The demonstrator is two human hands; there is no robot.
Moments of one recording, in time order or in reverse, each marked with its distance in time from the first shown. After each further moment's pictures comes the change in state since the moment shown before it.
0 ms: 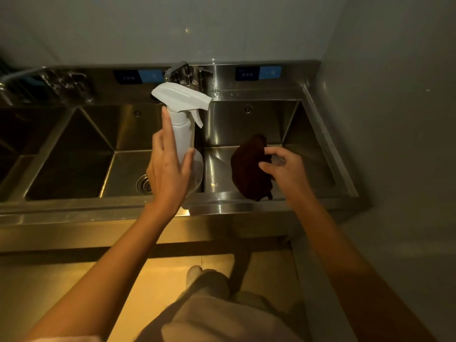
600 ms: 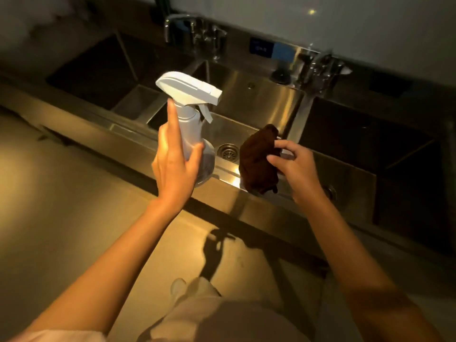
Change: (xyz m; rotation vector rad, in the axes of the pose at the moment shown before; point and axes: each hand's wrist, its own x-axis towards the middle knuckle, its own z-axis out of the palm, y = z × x) left_hand -0.063 -0.123 -0.155 0.134 0.282 -0.304; right_hand -0.020 -0.029 0.212 0.002 -0.438 0.040
